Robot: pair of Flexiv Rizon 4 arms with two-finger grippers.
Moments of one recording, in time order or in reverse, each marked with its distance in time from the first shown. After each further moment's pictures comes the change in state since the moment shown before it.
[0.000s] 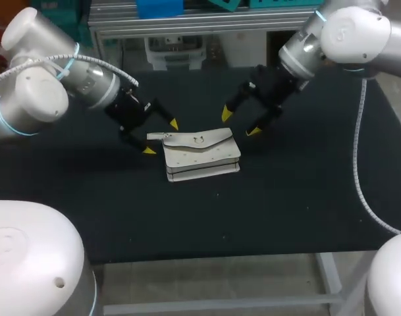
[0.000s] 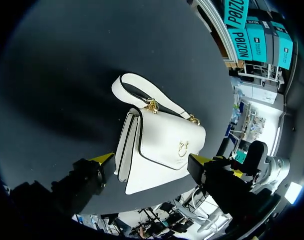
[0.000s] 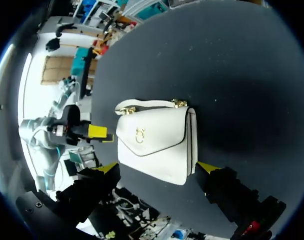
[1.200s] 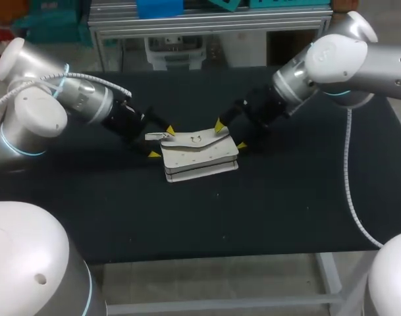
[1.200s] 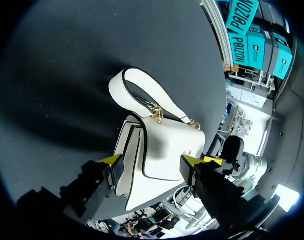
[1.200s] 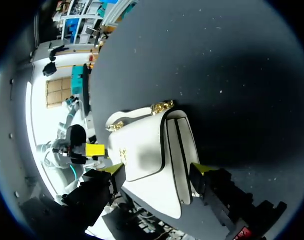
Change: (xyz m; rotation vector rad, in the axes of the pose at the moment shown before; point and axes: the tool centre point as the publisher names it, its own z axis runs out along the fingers) left arm -0.011 -0.012 0.021 -0.052 0.125 -0.052; right arm -0.019 0.020 0.055 -0.023 0.109 0.146
